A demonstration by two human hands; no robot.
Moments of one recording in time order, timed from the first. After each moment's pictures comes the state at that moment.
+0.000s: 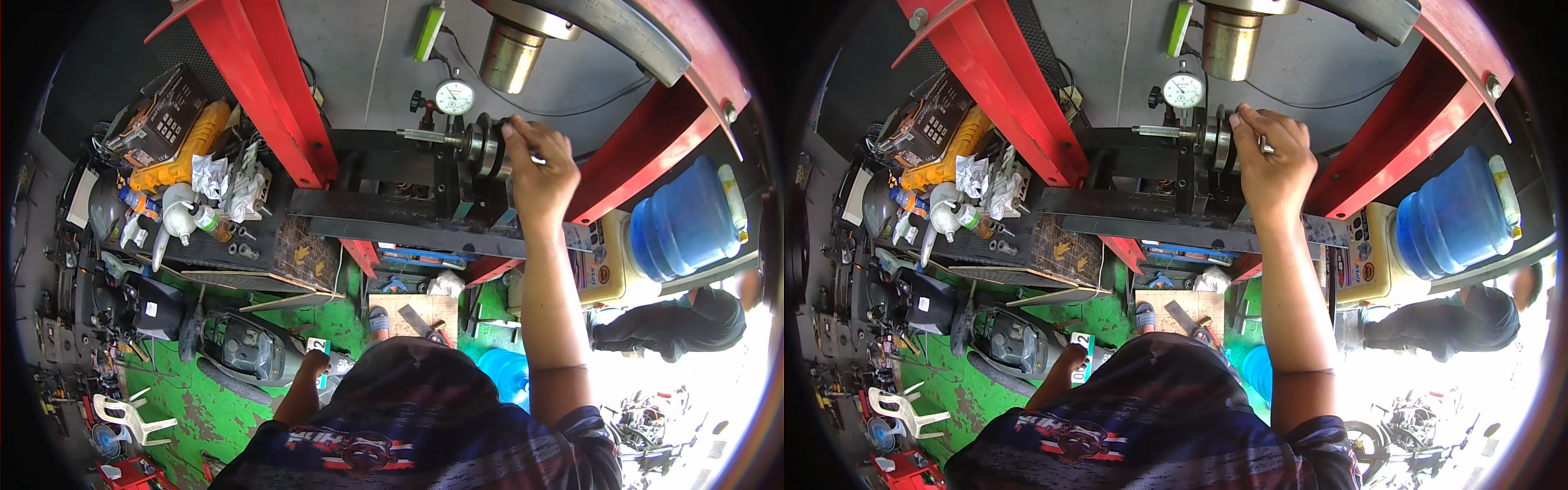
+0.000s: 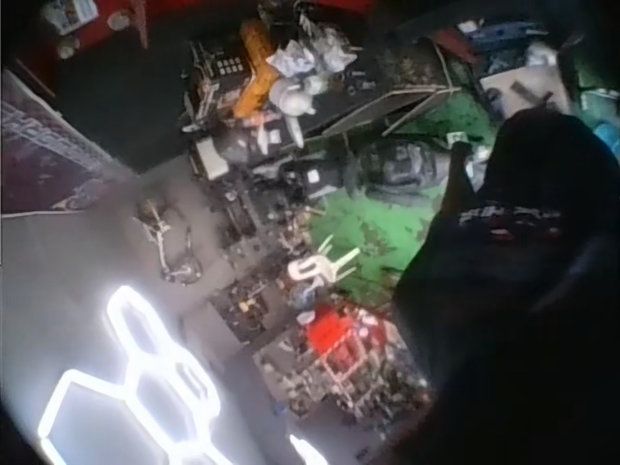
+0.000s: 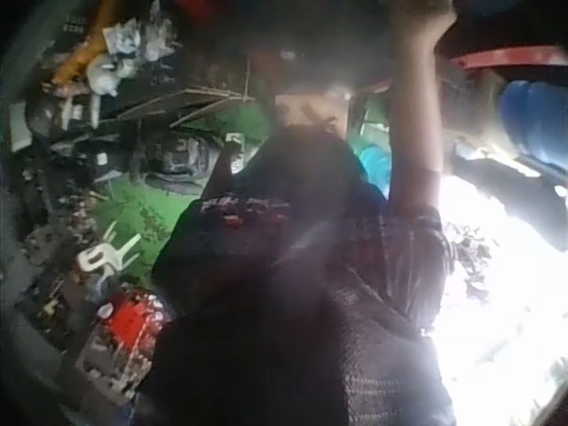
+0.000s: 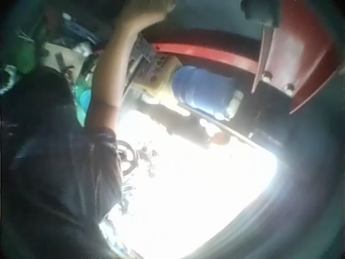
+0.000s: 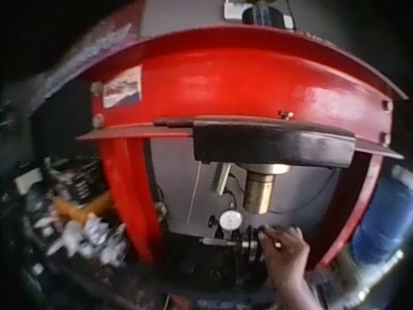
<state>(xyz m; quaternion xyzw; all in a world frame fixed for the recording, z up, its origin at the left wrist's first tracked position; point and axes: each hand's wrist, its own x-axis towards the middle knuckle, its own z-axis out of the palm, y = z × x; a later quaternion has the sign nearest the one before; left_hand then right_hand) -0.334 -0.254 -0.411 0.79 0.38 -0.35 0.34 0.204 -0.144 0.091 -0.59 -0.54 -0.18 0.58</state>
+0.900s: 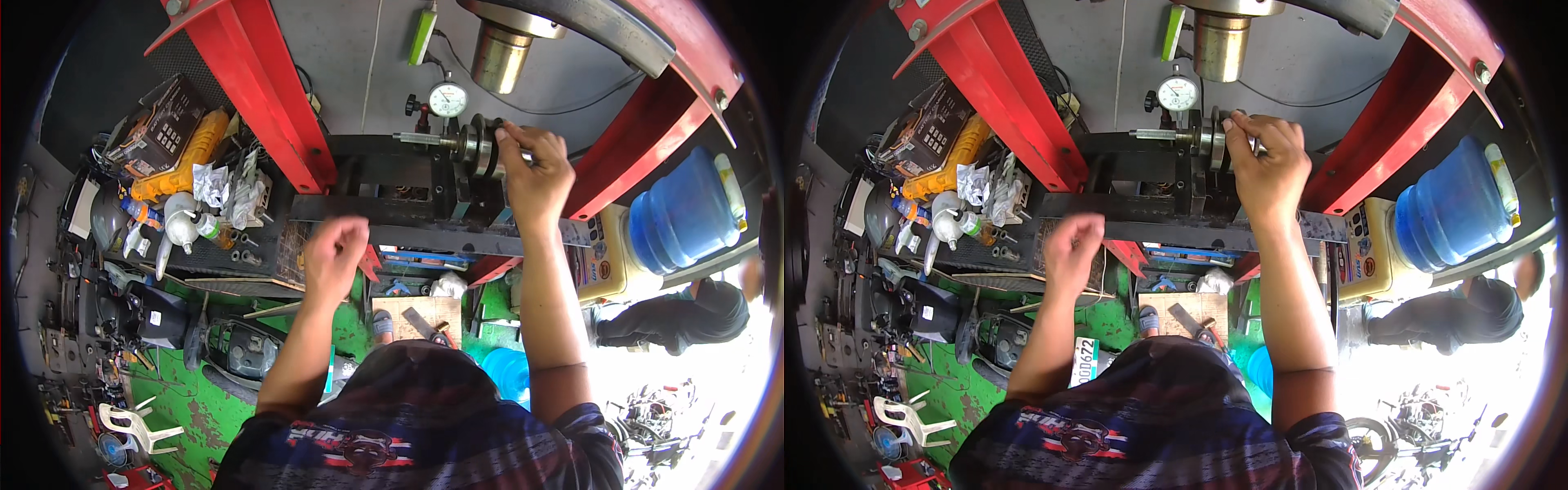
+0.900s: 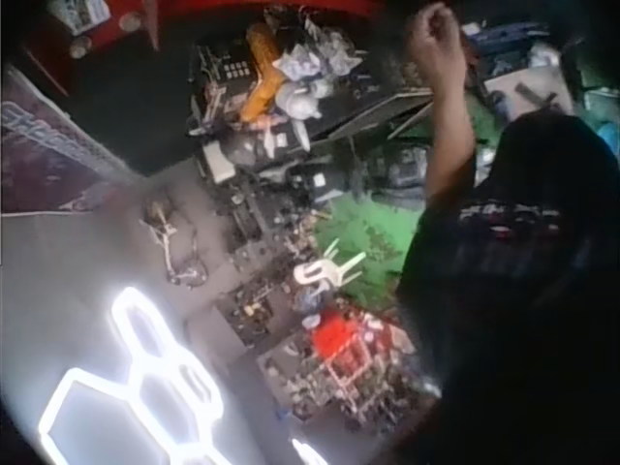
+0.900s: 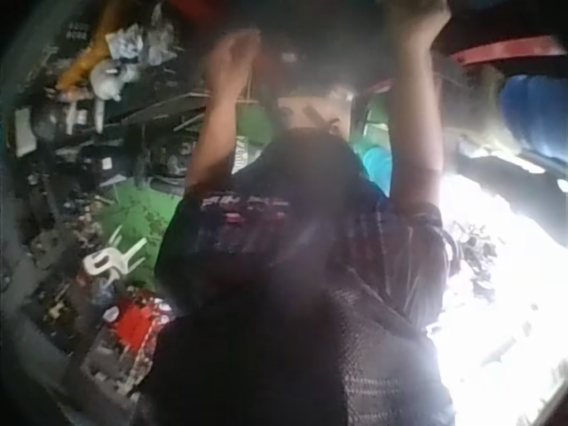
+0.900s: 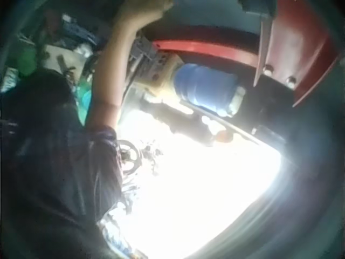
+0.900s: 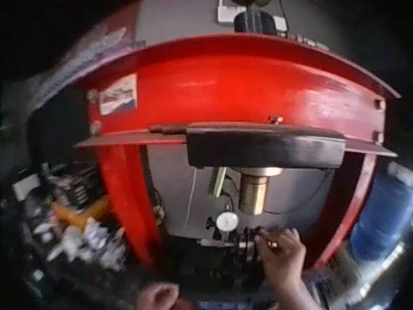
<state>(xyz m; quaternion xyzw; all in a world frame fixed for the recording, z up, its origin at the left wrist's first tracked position) -0.093 -0.127 0.000 0.69 0.42 0.47 0.34 0.201 -0.146 0.089 -0.59 -0.53 -0.15 0.59</state>
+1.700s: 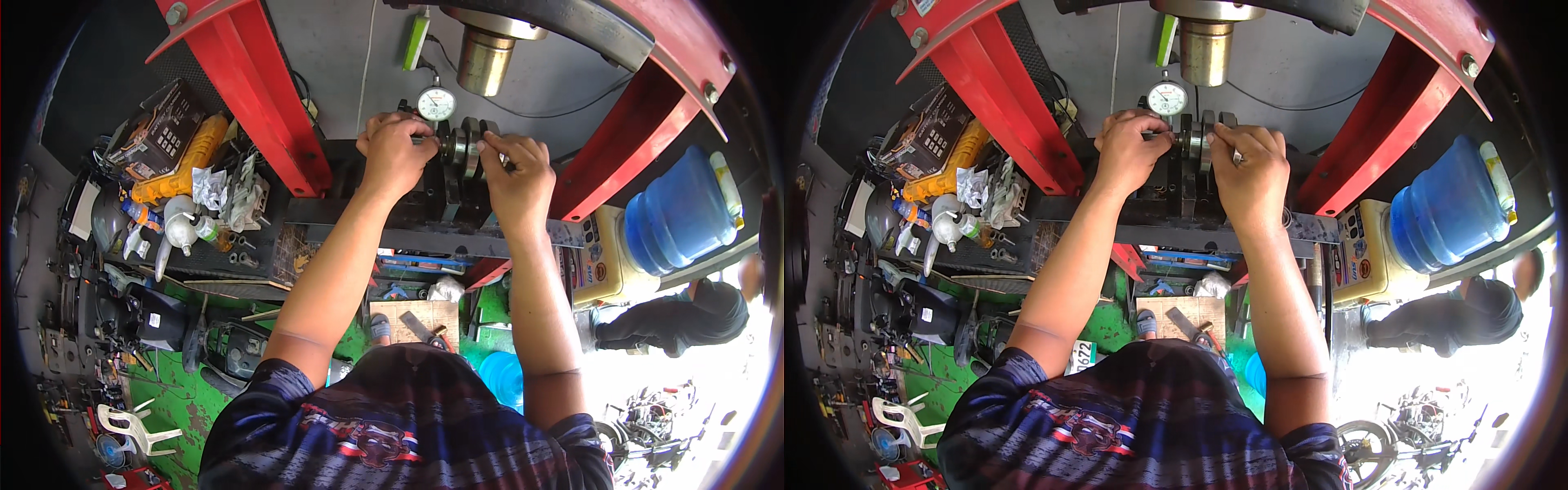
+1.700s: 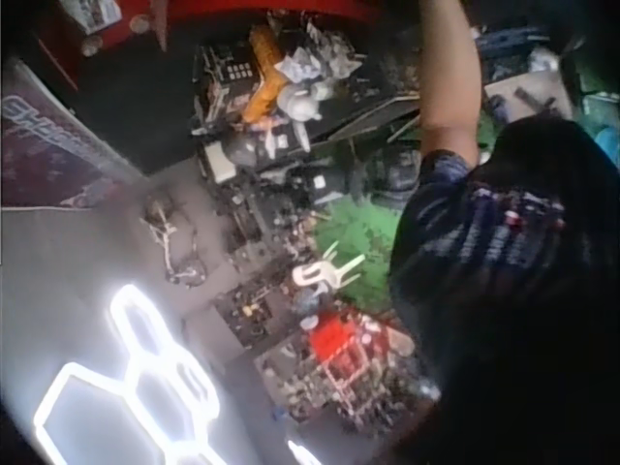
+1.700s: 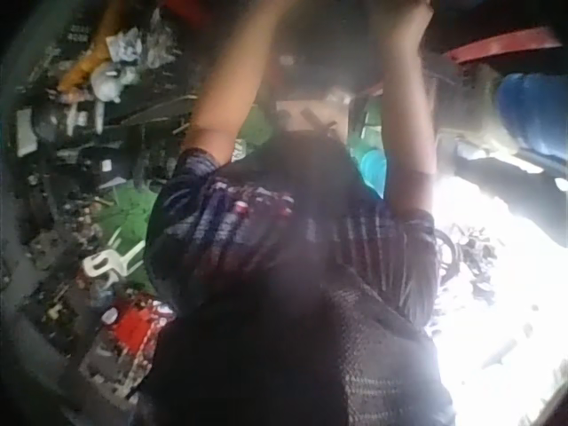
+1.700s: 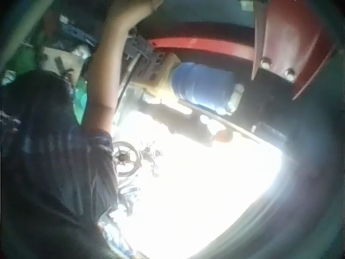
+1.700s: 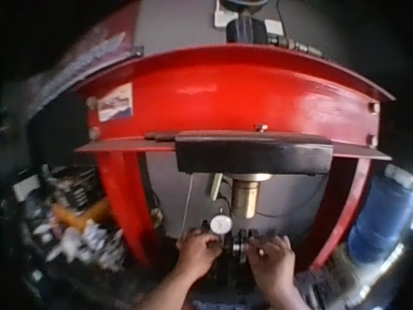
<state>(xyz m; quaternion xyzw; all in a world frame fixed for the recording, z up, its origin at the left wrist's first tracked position) 0.048 -0.035 0.067 0.80 0.41 0.41 0.18 0.202 -0.151 0.088 -0.60 -0.56 -0.19 0.54</state>
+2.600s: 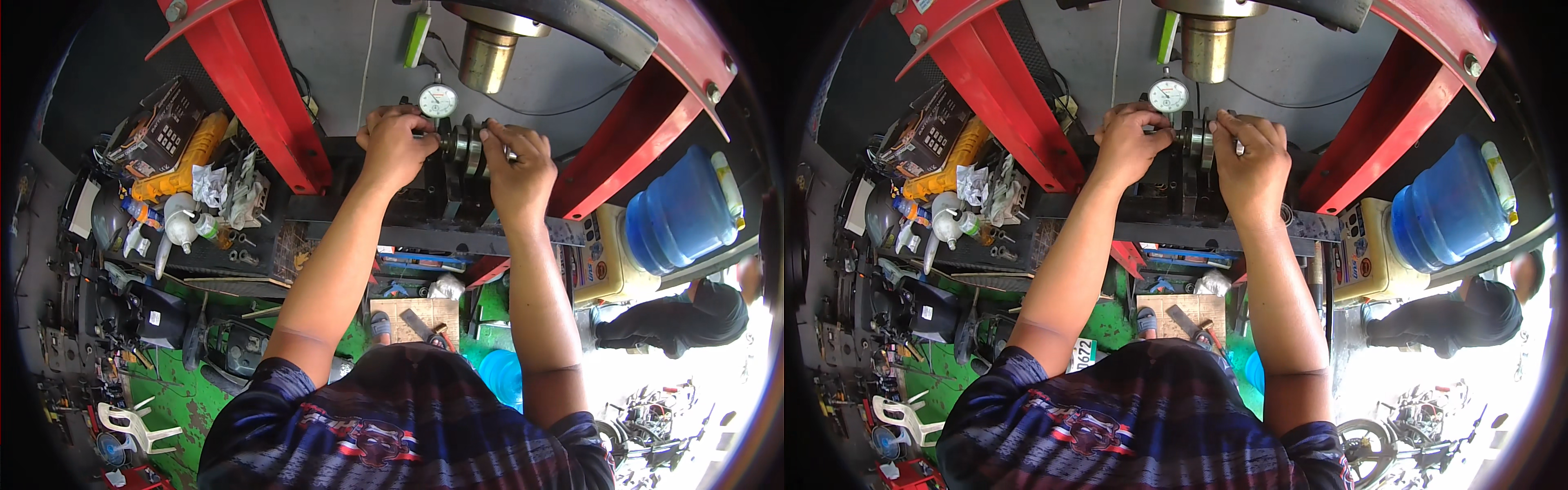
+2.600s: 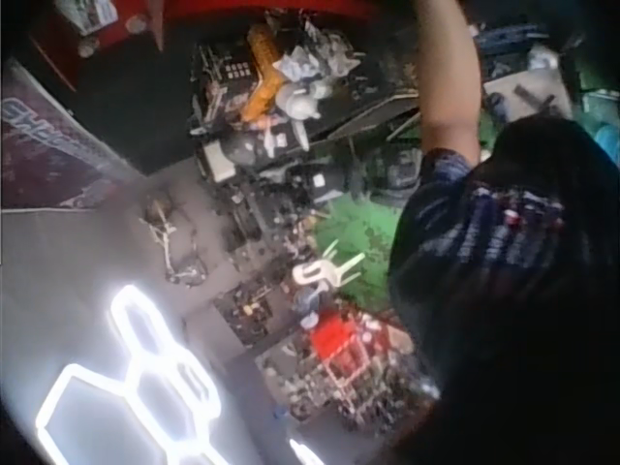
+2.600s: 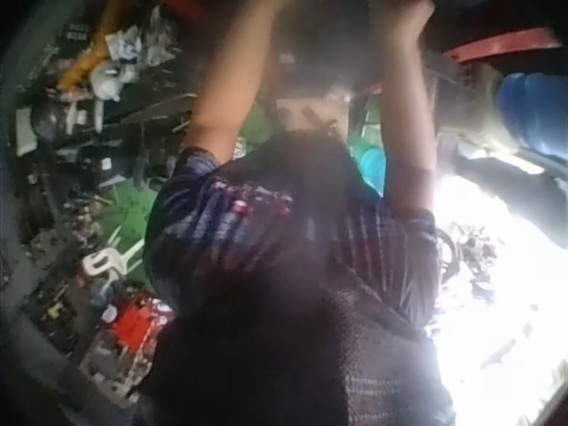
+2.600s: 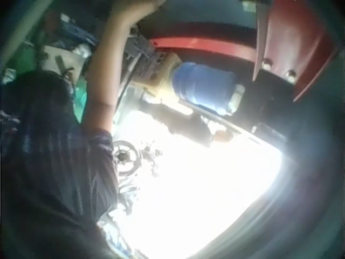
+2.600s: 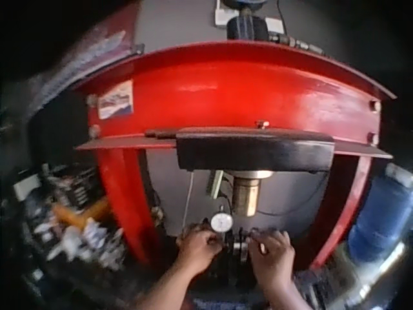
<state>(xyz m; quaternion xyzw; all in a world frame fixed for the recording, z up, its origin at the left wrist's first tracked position) 0.046 -0.028 0.069 0.80 0.42 0.39 0.18 0.201 -0.143 0.087 -0.59 -0.55 -0.20 0.56</state>
